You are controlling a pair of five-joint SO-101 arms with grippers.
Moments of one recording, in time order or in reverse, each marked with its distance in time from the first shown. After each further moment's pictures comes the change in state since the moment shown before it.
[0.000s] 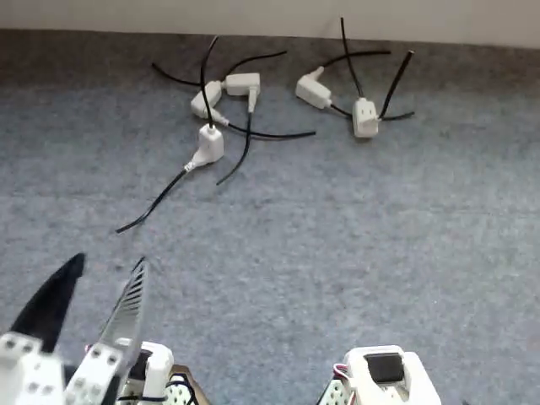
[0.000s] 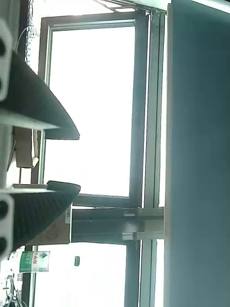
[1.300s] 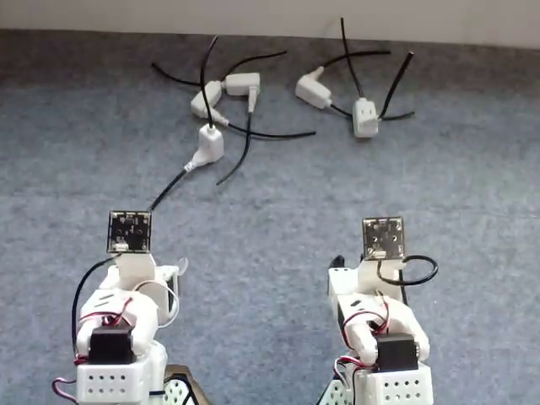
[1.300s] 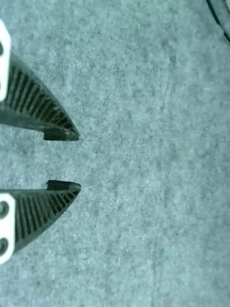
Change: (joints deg) left arm -10.2 0.1 65.0 -14.9 3.4; right arm -0.5 -60.1 176.4 -37.3 -1.1
